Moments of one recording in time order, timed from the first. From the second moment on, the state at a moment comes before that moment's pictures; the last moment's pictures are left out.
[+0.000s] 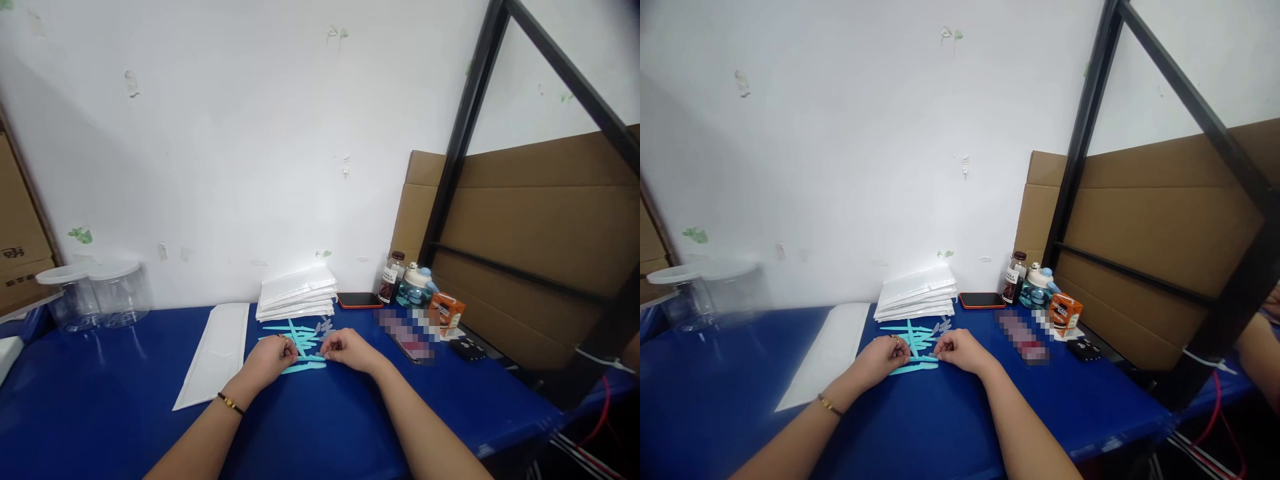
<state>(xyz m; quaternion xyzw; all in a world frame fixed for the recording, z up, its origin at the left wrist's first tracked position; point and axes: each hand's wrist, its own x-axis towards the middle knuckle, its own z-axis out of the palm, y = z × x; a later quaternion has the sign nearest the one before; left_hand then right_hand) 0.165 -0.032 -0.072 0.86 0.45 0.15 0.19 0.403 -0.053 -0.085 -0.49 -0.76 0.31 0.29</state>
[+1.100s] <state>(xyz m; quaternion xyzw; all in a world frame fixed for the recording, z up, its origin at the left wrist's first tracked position) 0.156 -0.026 -0.071 0.89 0.43 0.16 -0.02 0.410 -0.048 -0.079 -0.53 -0.79 0.13 0.28</state>
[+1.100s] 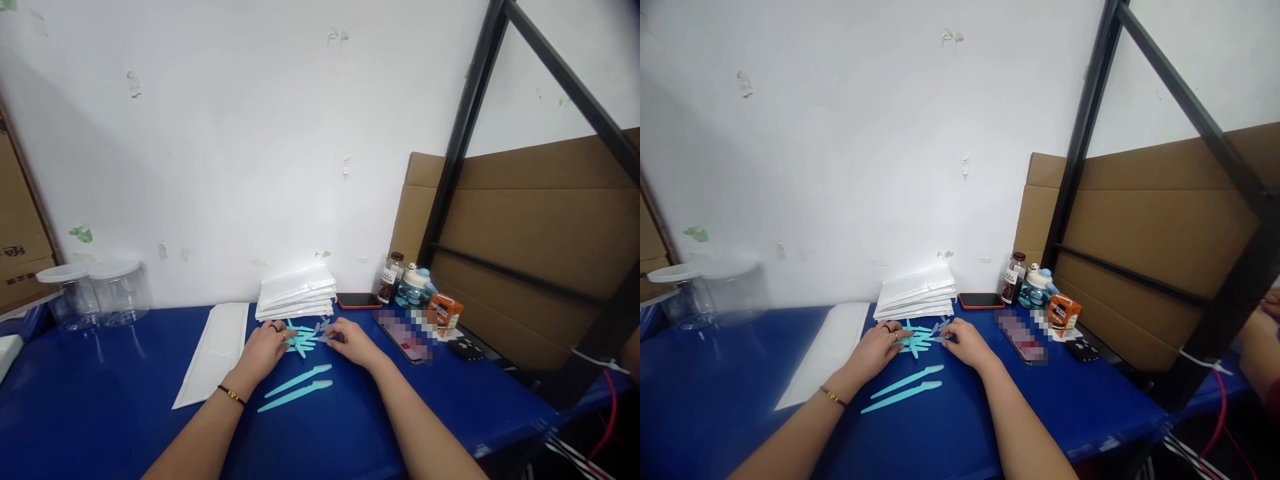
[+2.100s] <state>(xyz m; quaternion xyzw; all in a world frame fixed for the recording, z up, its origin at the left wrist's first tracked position) 0.171 -0.042 -0.066 0.89 0.43 0.11 0.10 0.415 -0.055 -0.079 -0.49 -0.80 0.25 0.24</state>
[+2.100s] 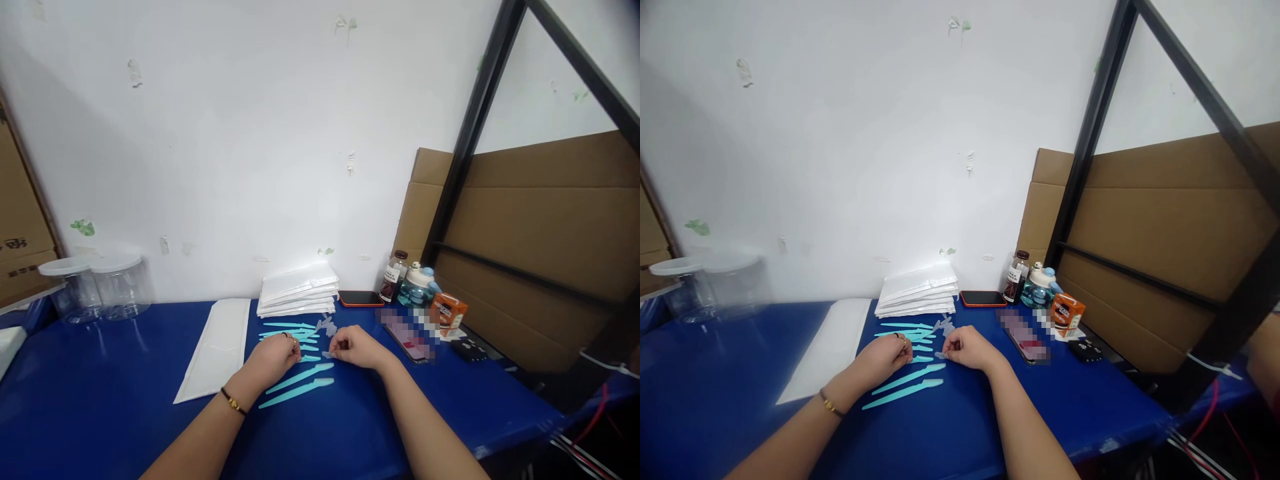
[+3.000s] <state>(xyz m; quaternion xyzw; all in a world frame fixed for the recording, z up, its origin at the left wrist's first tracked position) 0.157 -0.032 -0.071 0.86 0.48 0.16 0.10 0.423 -0.038 -0.086 -0.56 -0.78 0.11 0.27</state>
